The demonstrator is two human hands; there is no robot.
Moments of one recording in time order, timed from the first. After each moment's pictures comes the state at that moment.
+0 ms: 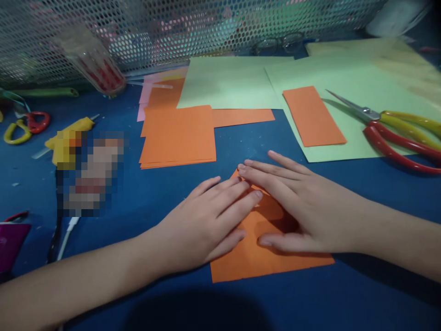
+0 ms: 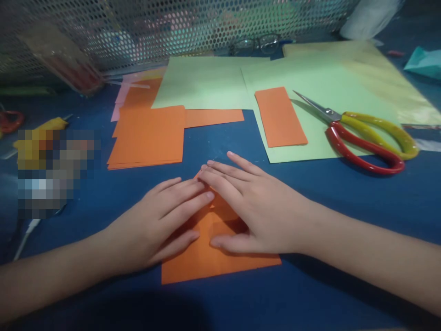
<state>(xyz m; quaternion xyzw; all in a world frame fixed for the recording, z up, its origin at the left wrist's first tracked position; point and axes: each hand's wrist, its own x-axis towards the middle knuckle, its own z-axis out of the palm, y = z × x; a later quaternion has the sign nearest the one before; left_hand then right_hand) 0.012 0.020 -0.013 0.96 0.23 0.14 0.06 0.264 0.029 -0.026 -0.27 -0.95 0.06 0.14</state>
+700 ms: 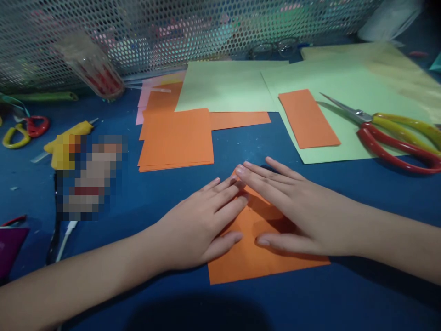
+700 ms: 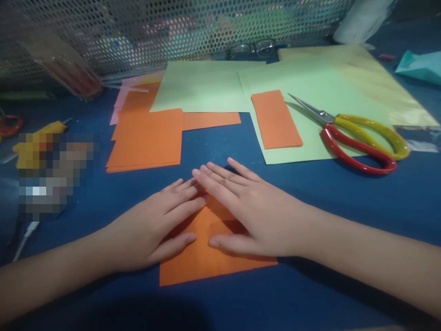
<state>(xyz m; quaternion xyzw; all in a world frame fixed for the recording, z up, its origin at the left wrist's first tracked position) 0.010 0.026 -0.019 0.95 0.23 0.09 0.18 0.270 0.026 -0.028 -0.27 -0.95 0.10 0.12</state>
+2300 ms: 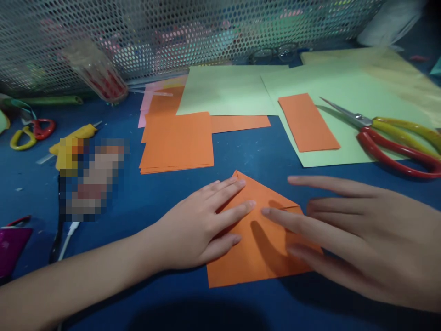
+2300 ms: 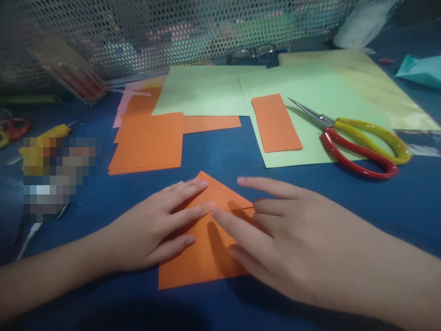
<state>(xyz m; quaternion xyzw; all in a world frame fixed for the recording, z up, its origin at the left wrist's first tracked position) 0.007 0.028 -0.015 0.96 0.22 0.10 0.16 0.289 -0.002 0.001 -0.26 -0.95 -0.04 0.14</state>
